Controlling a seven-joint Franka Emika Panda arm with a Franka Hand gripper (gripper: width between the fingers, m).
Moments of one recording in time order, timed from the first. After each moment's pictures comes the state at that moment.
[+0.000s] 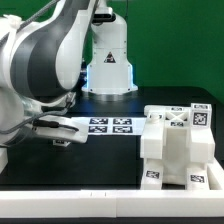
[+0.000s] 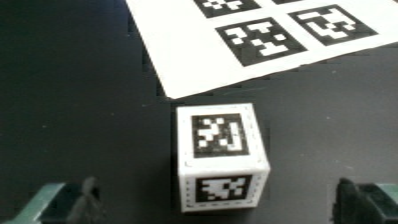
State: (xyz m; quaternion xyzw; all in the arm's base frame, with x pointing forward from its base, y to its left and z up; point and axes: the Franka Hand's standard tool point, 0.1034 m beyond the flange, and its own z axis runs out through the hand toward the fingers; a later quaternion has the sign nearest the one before) arm 0.446 -0.139 0.022 -0.85 0.17 0.48 0.12
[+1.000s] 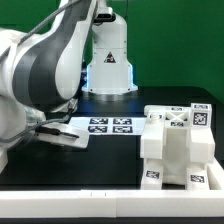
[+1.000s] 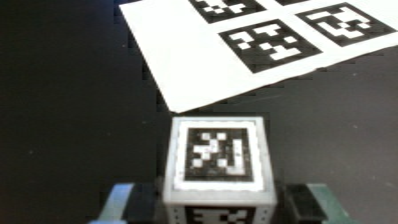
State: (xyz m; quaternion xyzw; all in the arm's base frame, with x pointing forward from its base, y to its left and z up) arm 0.431 -0.137 0.011 -0.84 0.19 0.50 0.11
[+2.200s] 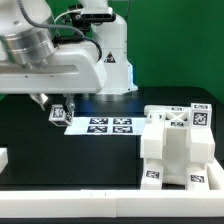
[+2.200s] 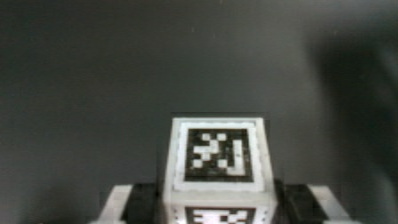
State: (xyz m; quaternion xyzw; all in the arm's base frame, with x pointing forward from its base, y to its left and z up) arm 0.518 -0.109 0.105 -0.97 0.19 0.16 0.07
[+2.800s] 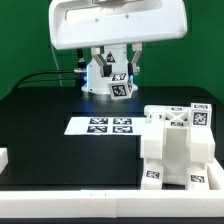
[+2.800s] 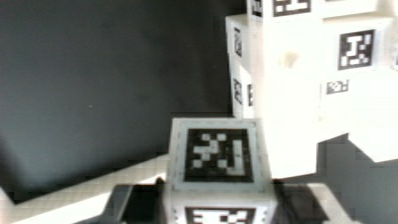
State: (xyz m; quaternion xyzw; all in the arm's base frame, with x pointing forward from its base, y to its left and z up) arm 0.576 -0.012 0.173 -0.98 0.17 -0.08 0.05
